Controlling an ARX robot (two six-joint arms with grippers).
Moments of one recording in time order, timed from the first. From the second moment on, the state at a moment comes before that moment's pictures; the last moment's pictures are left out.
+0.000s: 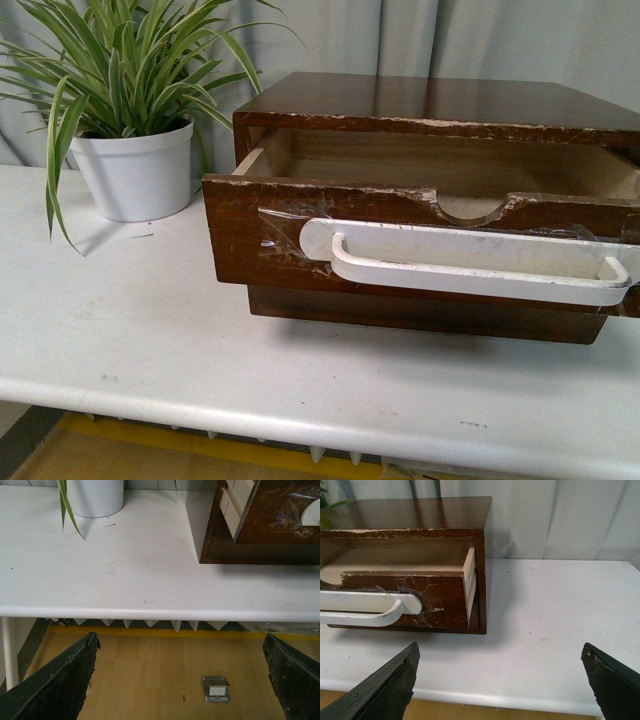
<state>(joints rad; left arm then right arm) -0.44 0.24 0.16 -0.21 -0.33 -0.09 -0.14 0.15 0.17 -0.13 -0.16 0.01</state>
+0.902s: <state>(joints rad) -0.01 0.00 0.01 0.00 0.00 -0.01 0.00 0.01 0.01 0.00 0.00 0.00</state>
